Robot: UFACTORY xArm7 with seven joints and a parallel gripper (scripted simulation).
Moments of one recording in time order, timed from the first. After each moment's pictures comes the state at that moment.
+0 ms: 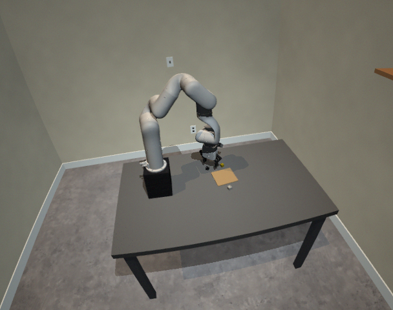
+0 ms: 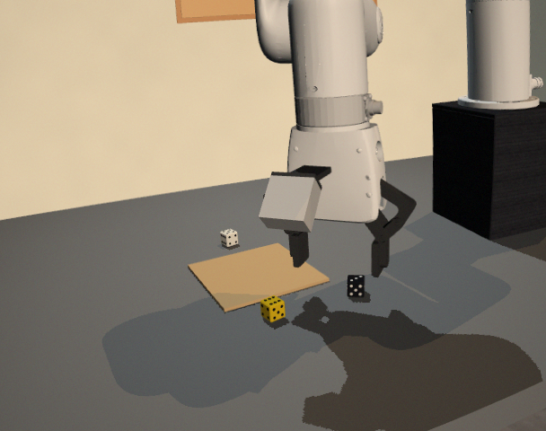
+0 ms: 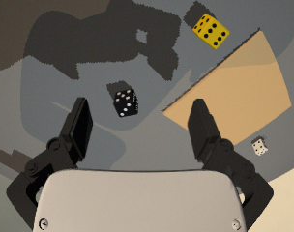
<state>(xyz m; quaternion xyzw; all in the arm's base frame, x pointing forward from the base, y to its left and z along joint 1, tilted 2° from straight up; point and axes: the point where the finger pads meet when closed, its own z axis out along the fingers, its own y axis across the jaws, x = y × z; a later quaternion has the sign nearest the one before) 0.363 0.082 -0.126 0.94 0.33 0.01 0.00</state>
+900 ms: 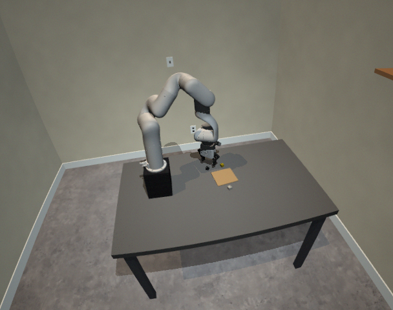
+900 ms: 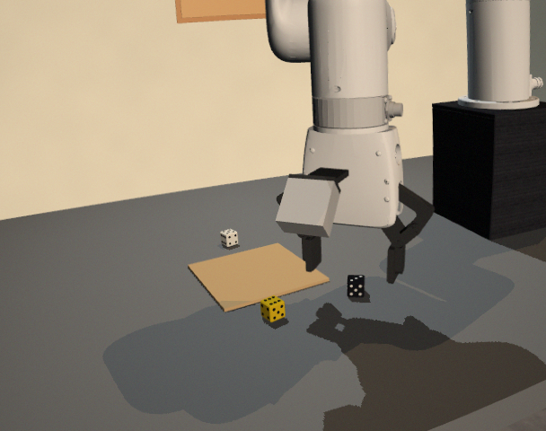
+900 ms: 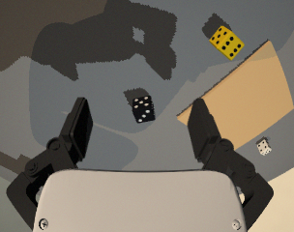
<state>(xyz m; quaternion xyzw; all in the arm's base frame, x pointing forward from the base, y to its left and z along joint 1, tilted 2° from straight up) 0.358 0.102 -0.127 0.94 0.33 0.02 0.01</state>
